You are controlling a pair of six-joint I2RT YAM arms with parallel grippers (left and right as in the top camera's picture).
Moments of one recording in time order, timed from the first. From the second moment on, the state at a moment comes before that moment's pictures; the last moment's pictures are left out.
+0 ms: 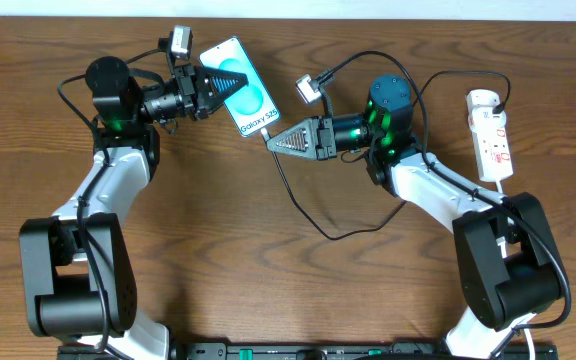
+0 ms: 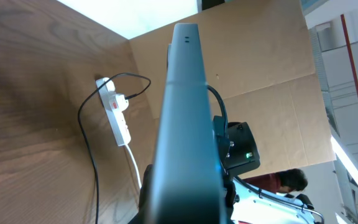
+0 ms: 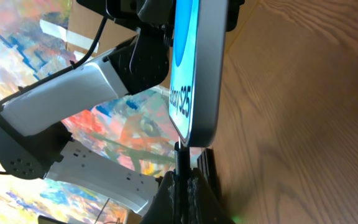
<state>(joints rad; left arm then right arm) 0.06 1.76 1.05 0.78 1.33 -1.30 0.39 1.86 1.07 0.74 -1.35 1.05</state>
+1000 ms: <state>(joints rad) 0.06 1.76 1.05 0.79 1.33 -1.30 0.38 1.86 1.07 0.74 -1.35 1.05</state>
